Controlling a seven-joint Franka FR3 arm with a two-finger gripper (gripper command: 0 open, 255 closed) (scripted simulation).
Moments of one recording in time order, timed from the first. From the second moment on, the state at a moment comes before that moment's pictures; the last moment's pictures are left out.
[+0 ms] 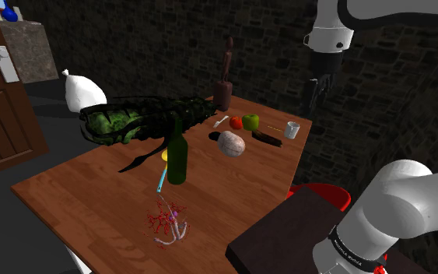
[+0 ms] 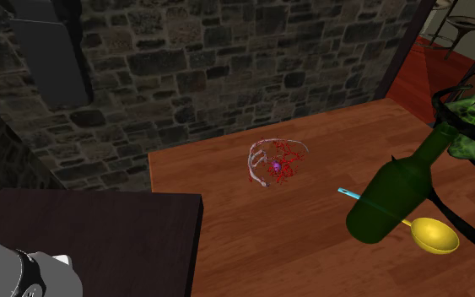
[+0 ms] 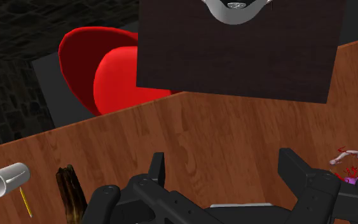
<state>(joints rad) 0.02 -0.82 0.06 -2.37 -0.12 1.44 -0.07</state>
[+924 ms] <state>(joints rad) 0.09 -0.66 0.21 -2.53 0.06 1.78 0.14</state>
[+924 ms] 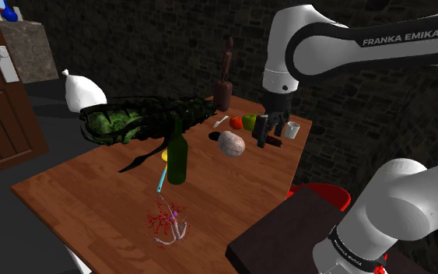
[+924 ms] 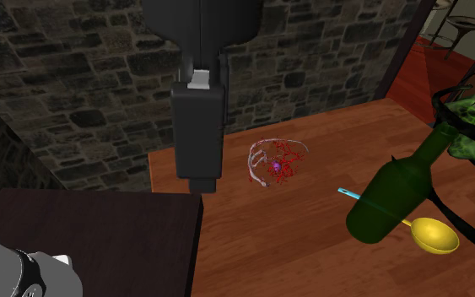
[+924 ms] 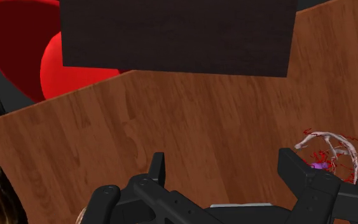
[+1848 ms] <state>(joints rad) 0.14 -0.25 0.40 -2.50 0.15 2.22 0.37</state>
